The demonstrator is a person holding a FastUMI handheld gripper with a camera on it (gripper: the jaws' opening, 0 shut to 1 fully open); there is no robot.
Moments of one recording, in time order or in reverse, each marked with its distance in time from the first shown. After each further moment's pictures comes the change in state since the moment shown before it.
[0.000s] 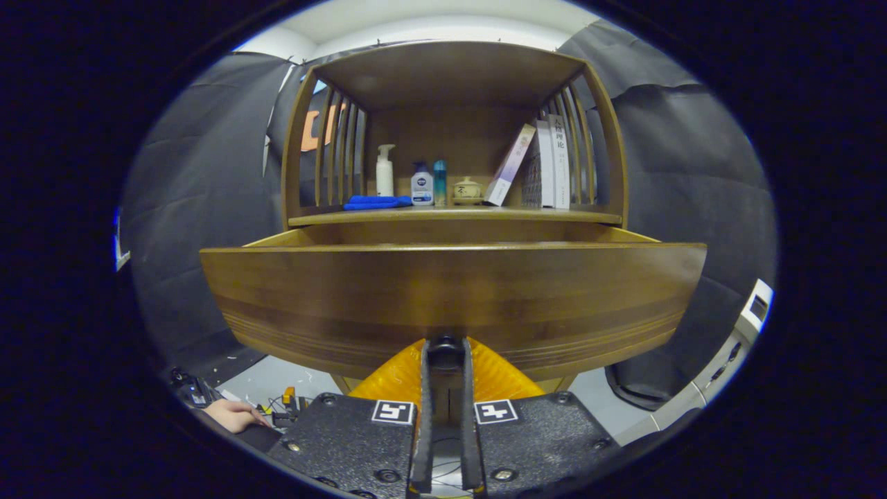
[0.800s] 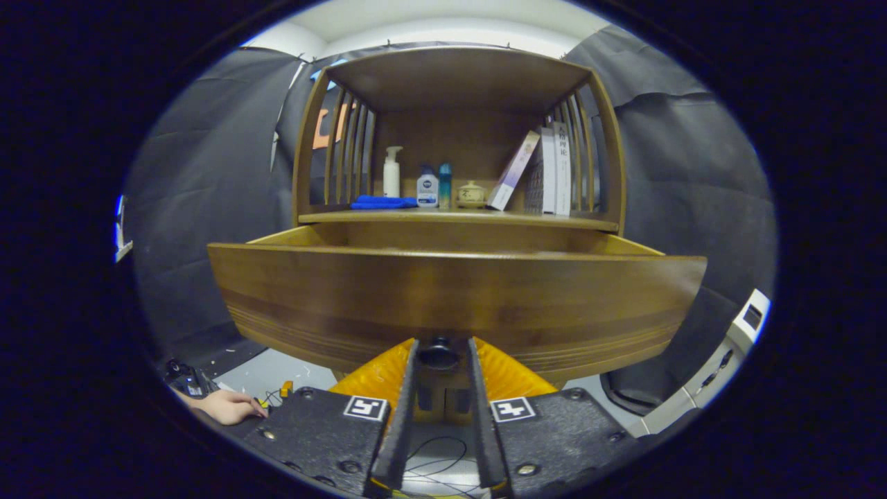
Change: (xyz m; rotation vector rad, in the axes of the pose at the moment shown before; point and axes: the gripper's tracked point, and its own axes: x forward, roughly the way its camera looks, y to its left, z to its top) arm -0.023 -0.007 0.008 -0.046 -0.021 0.003
